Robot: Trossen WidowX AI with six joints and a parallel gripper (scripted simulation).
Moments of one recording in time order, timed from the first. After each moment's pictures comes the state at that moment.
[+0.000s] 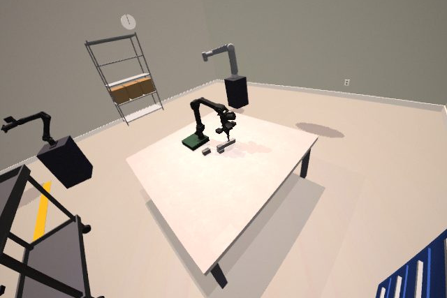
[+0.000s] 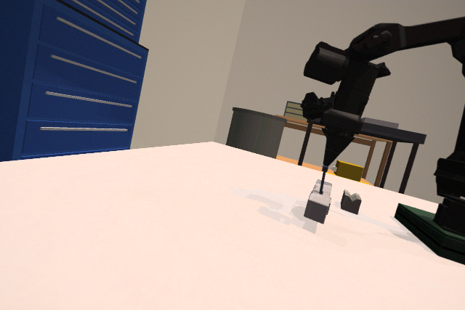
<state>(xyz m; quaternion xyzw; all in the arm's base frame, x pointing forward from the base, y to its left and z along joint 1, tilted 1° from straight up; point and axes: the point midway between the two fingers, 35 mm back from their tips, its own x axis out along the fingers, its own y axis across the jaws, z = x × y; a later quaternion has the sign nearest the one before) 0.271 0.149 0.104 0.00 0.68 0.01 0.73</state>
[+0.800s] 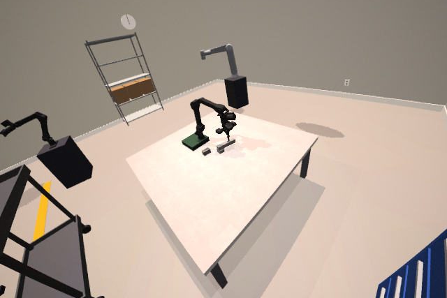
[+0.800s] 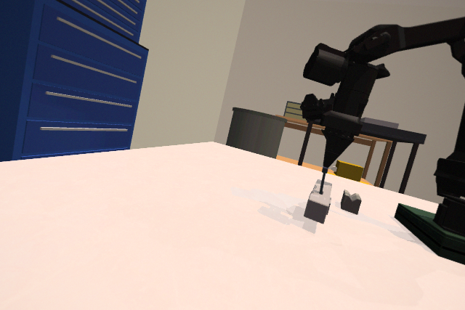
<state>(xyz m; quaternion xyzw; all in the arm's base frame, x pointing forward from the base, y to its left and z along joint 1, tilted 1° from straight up) 0.271 0.149 0.102 0.00 0.68 0.01 0.73</state>
